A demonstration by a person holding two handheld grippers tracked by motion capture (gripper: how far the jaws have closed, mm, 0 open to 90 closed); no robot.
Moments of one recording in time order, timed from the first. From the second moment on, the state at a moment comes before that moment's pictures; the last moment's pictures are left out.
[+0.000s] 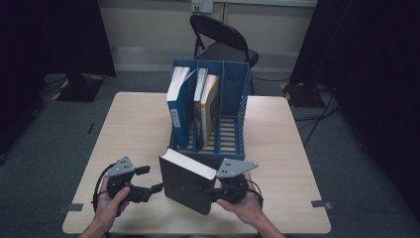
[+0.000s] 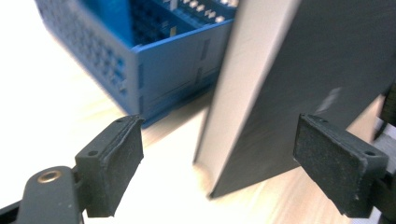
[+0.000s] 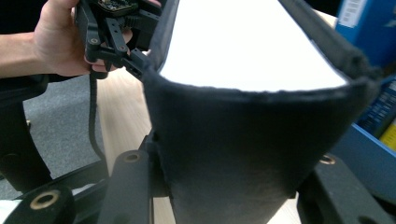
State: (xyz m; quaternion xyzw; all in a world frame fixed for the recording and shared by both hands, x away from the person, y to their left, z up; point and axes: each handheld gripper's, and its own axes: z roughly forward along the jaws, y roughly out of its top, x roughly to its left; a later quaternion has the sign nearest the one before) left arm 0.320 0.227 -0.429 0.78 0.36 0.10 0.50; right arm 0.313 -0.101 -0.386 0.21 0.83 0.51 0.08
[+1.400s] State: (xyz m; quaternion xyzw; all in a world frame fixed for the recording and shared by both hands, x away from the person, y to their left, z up) left arm 0.334 0.240 -0.449 0.78 0.43 0.16 0.42; right arm 0.302 -0.217 -0.384 0.33 0.79 0.49 0.15
